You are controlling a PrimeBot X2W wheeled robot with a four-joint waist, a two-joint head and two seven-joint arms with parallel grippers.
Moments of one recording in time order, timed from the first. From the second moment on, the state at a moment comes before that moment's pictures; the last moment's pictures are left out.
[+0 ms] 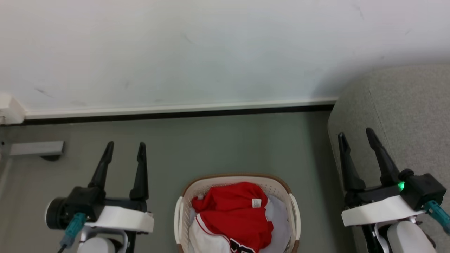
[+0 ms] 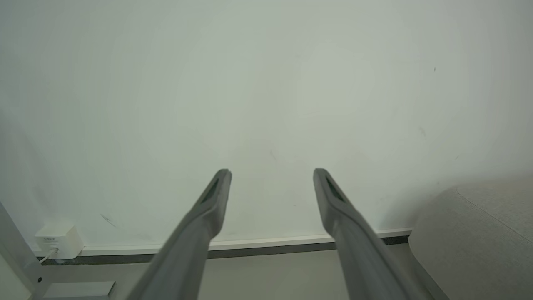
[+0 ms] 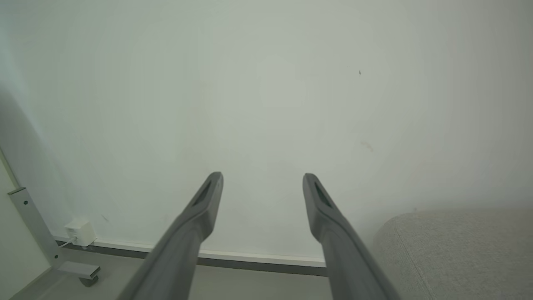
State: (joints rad) left arm -0.19 0.05 -0.01 0.11 -0.05 -0.03 -0.26; right arm -0.28 -0.07 0.15 0.20 0.30 0.13 -0.26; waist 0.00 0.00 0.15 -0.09
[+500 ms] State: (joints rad) left arm -0.34 0.06 -0.04 0.21 -0.07 -0.10 -0.26; right arm -0.41 -0.06 0.13 0.14 0.30 0.13 -0.26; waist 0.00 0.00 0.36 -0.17
